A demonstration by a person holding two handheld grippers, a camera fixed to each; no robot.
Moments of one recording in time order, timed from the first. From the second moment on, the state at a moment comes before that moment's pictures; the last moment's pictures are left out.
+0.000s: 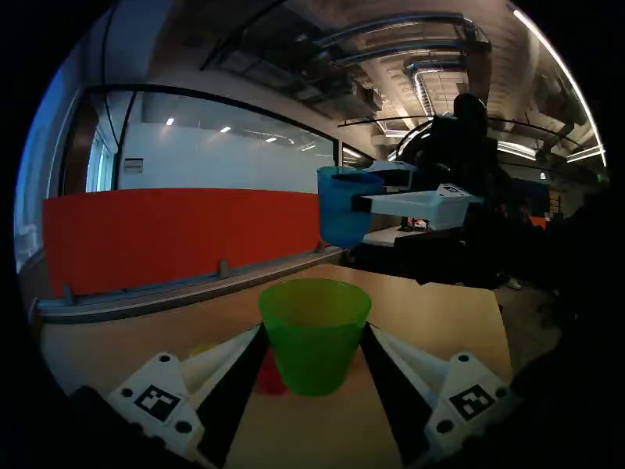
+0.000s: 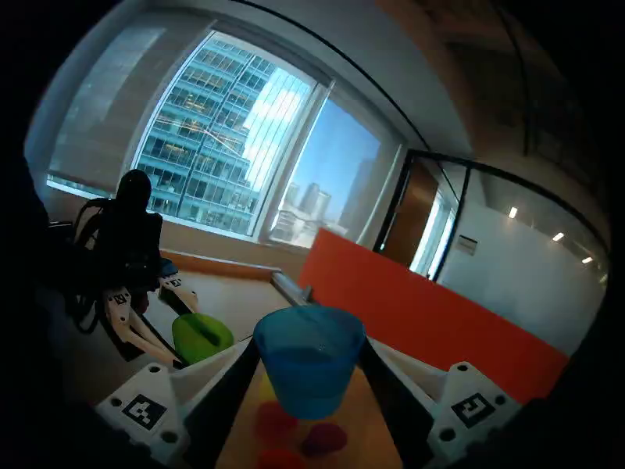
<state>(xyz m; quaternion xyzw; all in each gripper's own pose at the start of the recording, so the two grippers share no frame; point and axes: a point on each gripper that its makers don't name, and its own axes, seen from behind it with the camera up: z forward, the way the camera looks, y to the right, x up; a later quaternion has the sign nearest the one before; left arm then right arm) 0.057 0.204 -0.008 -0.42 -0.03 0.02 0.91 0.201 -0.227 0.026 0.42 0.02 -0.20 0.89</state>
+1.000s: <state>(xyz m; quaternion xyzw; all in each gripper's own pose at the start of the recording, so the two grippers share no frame) 0.063 0.214 -0.014 -0.43 -0.03 0.02 0.90 0.223 -0.245 0.046 0.41 0.10 -0.34 0.84</state>
